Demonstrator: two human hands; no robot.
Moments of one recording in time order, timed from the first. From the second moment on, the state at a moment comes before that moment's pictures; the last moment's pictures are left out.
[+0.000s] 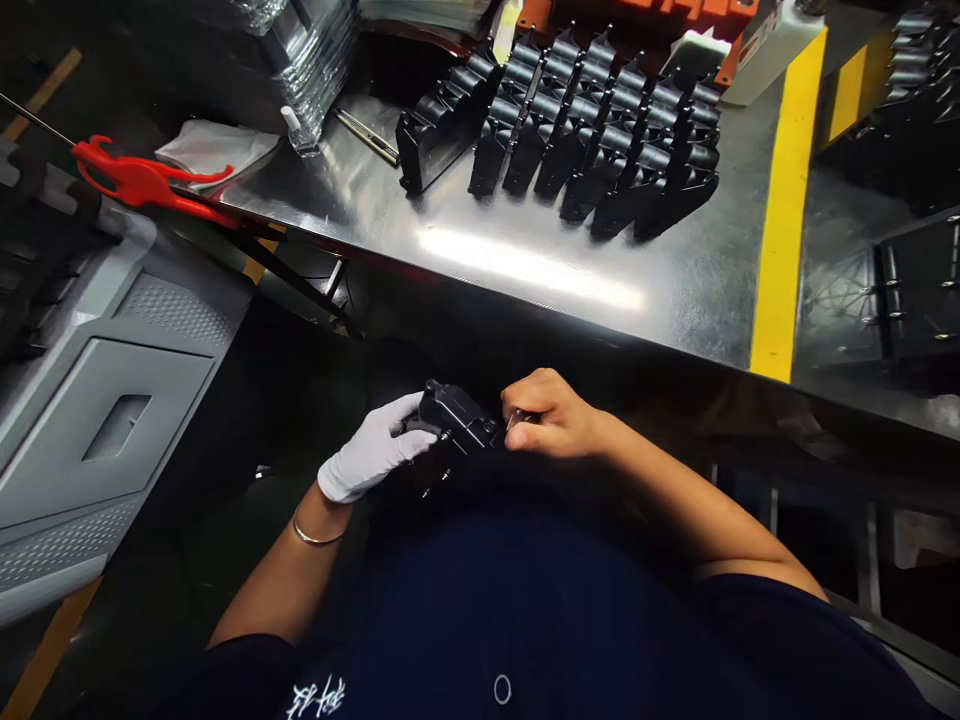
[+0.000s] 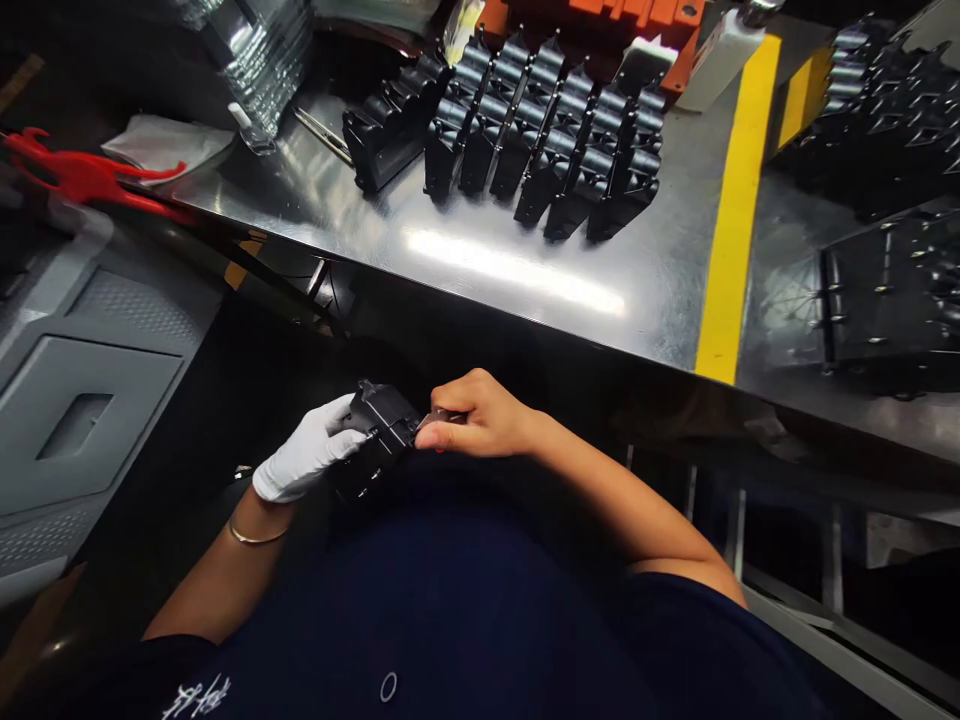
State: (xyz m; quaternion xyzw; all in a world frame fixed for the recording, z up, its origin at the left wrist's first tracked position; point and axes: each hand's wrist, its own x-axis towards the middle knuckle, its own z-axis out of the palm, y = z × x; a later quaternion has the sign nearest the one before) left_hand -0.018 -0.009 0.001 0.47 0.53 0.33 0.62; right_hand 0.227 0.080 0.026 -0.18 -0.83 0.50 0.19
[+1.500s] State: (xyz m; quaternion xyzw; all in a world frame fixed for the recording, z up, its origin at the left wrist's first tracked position) left_hand 0.015 -0.002 0.035 -0.27 0.46 0.53 0.66; right_hand 0.176 0.056 -0.036 -0.46 -0.58 0.53 0.41
